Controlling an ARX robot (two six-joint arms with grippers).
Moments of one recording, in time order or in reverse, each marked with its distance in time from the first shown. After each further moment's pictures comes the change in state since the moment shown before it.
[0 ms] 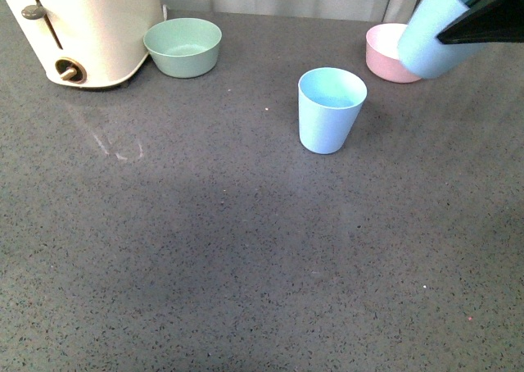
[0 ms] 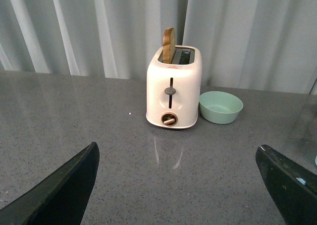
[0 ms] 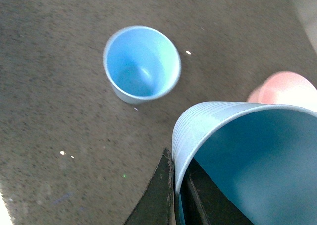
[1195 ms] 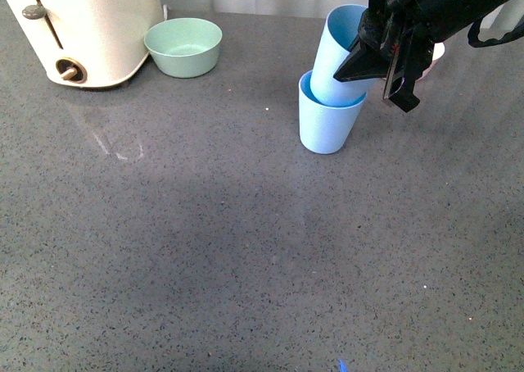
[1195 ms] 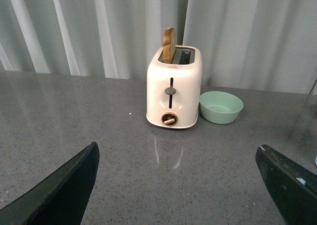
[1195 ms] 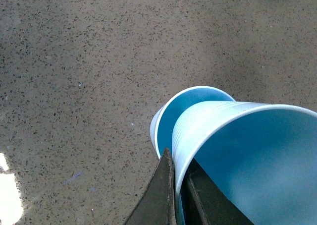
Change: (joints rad) left arm 0.000 0.000 0.000 0.000 0.000 0.000; right arm 0.206 0.200 0.142 -0.021 0.103 0.020
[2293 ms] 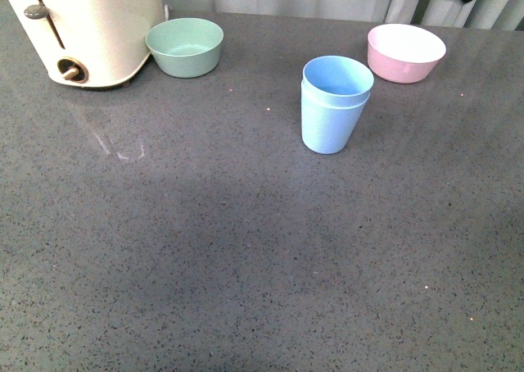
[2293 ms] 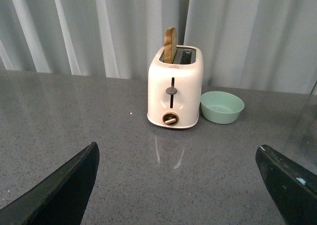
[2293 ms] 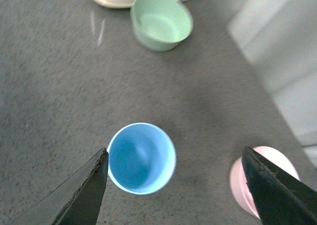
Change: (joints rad) left arm 0.000 0.000 0.000 0.000 0.000 0.000; right arm -0.092 -0.227 -0.123 0.230 -0.114 0.172
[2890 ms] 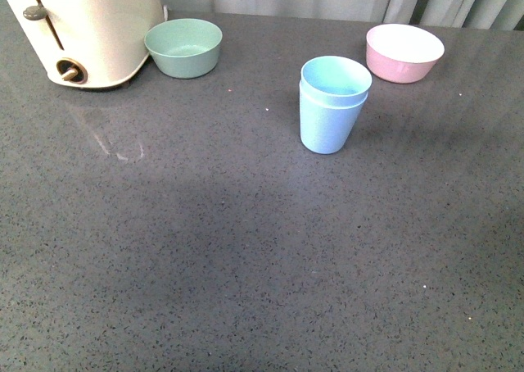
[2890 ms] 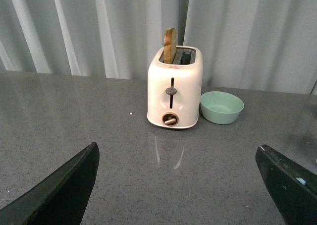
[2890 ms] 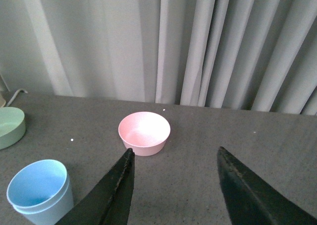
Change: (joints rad) left arm 0.000 0.000 0.000 0.000 0.000 0.000; right arm -0.142 -0.569 -0.815 0.833 0.509 0.707
